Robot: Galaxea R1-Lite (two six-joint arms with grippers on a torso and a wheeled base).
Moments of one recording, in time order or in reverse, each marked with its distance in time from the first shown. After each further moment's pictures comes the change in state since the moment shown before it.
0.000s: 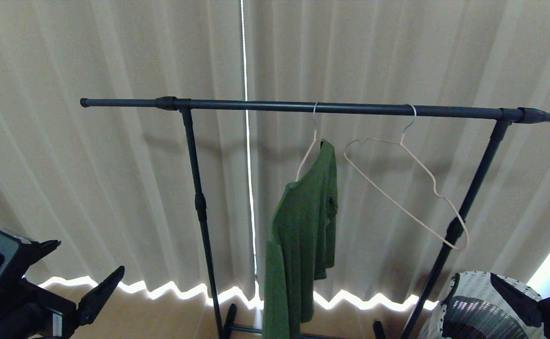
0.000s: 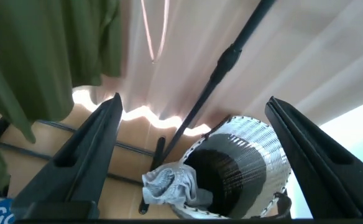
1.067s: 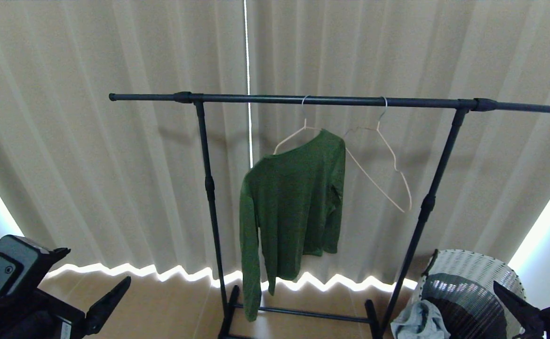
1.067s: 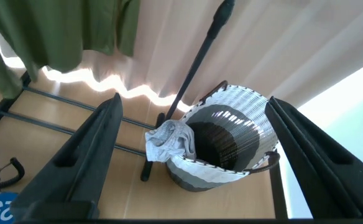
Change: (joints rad) left arm -0.016 0.033 0.020 0.003 -0.001 0.018; right arm -0.003 -0.015 0.031 0.003 -0.007 -0.002
